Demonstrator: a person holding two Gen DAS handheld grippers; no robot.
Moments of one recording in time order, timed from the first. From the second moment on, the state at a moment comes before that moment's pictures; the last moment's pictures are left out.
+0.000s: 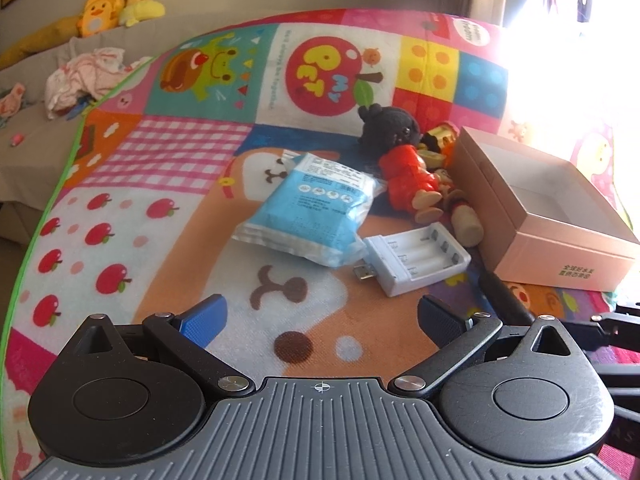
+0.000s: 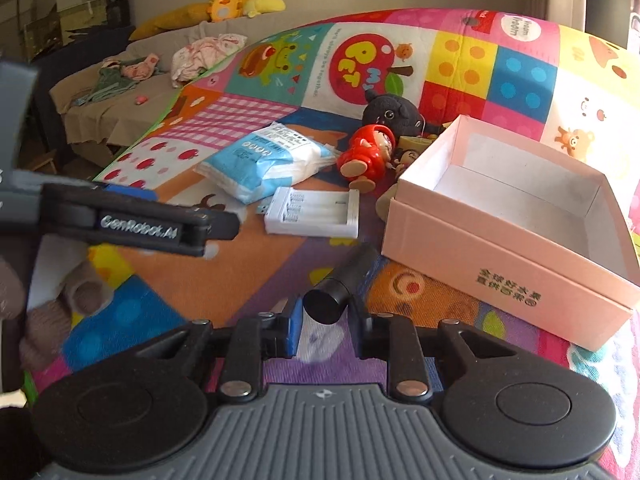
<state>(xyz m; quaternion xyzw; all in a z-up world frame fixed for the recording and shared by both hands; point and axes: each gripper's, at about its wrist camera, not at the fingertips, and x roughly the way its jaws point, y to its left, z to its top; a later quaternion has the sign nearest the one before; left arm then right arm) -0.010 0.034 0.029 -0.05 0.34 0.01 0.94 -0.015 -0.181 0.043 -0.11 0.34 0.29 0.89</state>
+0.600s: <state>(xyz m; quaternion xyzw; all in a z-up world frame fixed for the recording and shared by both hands) 0.061 -0.034 0.009 0.00 0.37 -0.03 0.93 -0.023 -0.281 0.025 -0.02 0.31 0.13 0.94</state>
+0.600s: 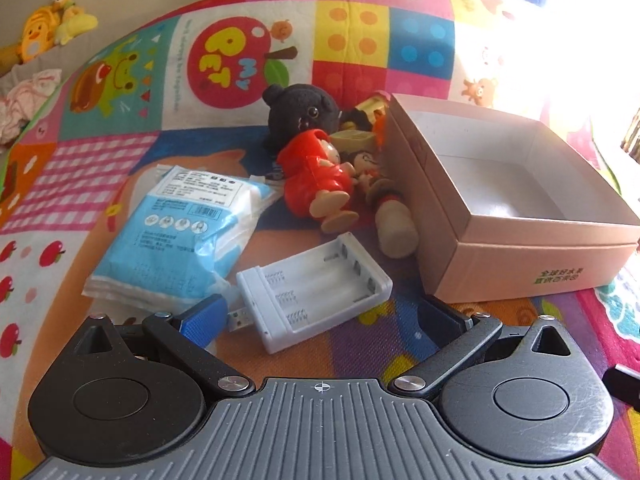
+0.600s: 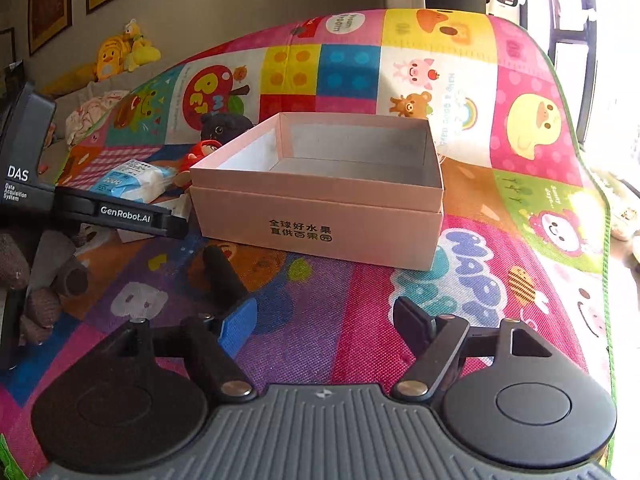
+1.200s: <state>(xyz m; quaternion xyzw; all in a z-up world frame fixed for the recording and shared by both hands) 0.021 -0.015 0.010 0.01 0.37 -0.08 0.93 -0.024 -0.270 0.019 -0.04 0.33 0.14 0.93</state>
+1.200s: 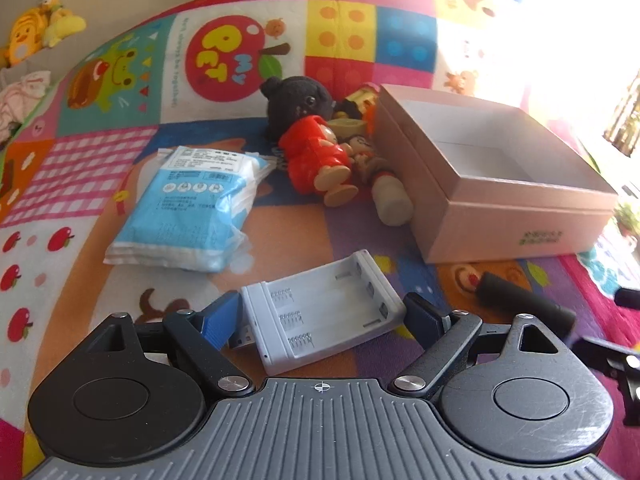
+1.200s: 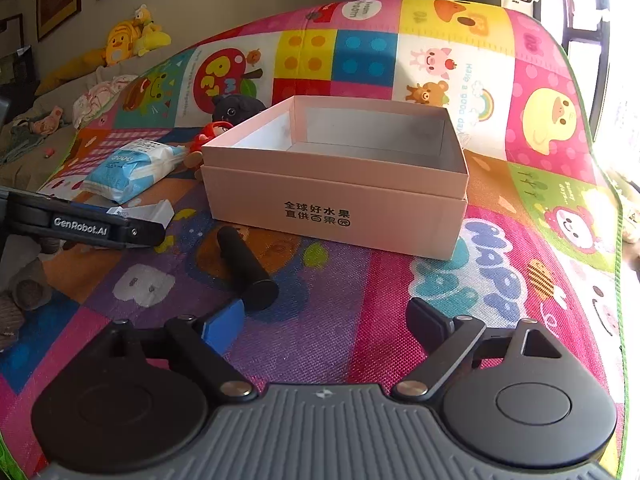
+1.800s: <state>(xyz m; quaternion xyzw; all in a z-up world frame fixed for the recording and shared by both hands) -0.033 0.031 0.009 0.00 0.37 -0.07 0.93 -0.003 -0.238 0.032 -0.06 0.34 0.10 0.93</state>
